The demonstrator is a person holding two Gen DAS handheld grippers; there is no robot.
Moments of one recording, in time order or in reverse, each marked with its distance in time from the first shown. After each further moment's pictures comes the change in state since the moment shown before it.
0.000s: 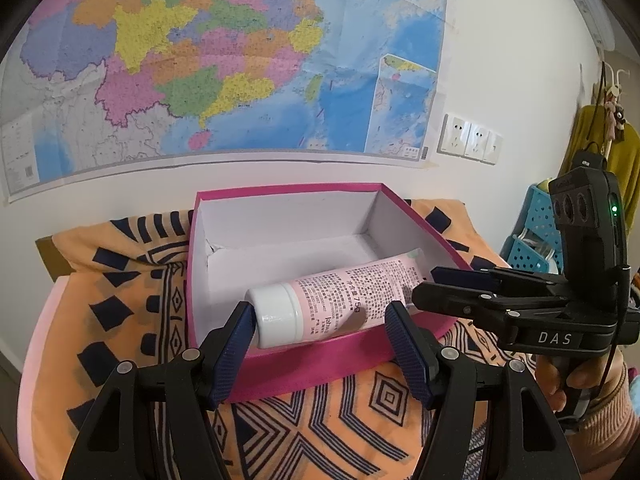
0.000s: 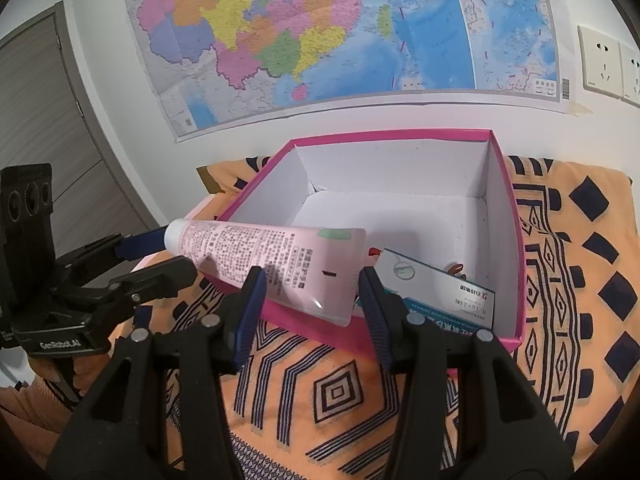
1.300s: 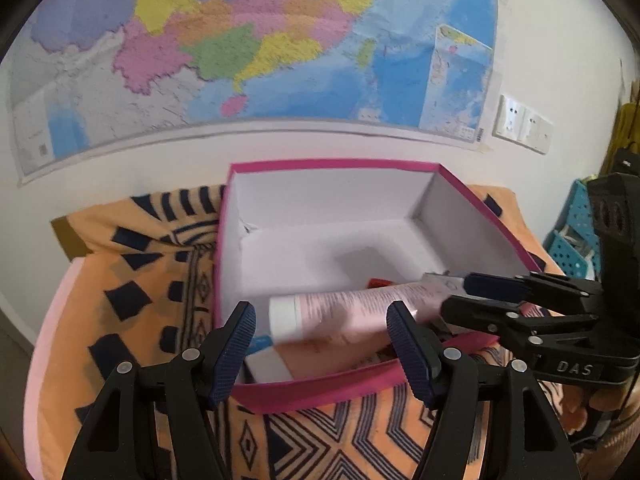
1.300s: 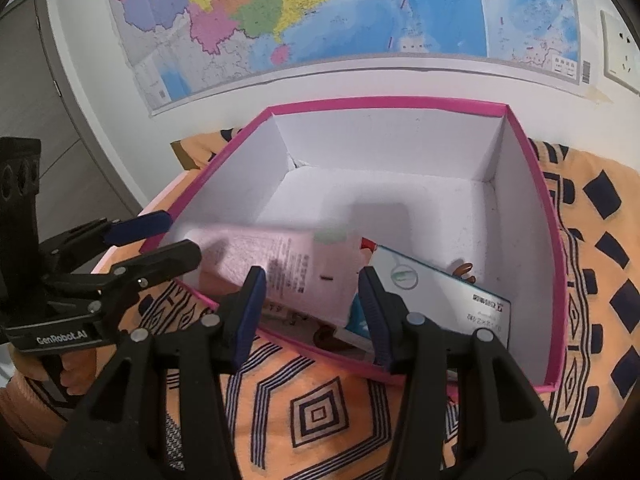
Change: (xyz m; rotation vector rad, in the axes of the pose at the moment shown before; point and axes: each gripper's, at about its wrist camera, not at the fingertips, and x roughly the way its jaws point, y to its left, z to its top) left arm 0.043 0.026 0.002 -0.043 0.071 0.136; right arm 0.048 -0.006 0.005 -0.013 0.097 -0.066
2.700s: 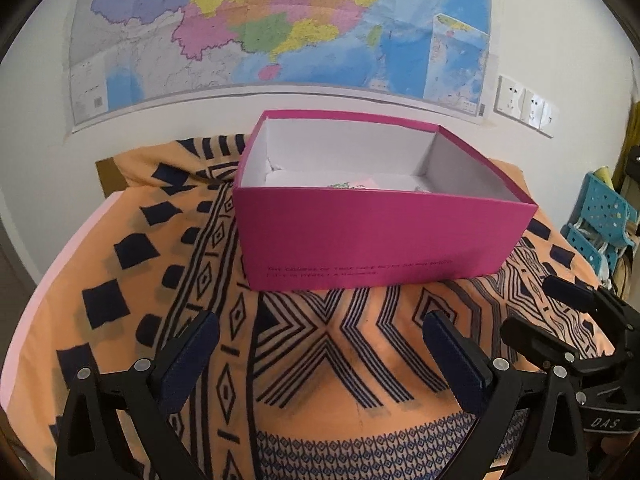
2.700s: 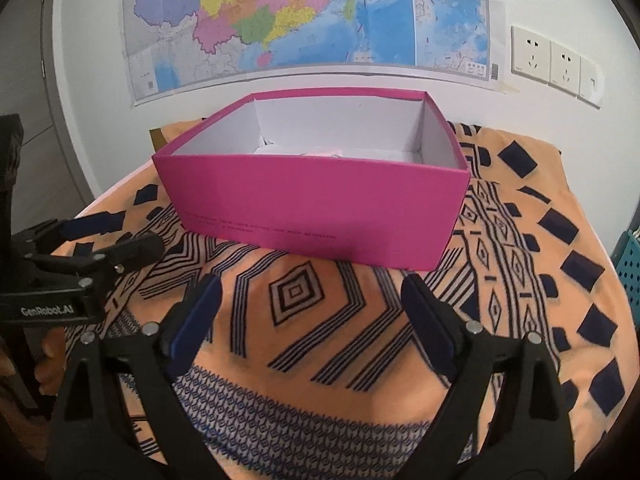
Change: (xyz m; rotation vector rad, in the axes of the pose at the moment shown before) left arm -0.042 -0.025 -0.099 -0.076 -0.009 0.103; right arm -0.065 0.035 -0.121 -0.036 -0.134 -0.213
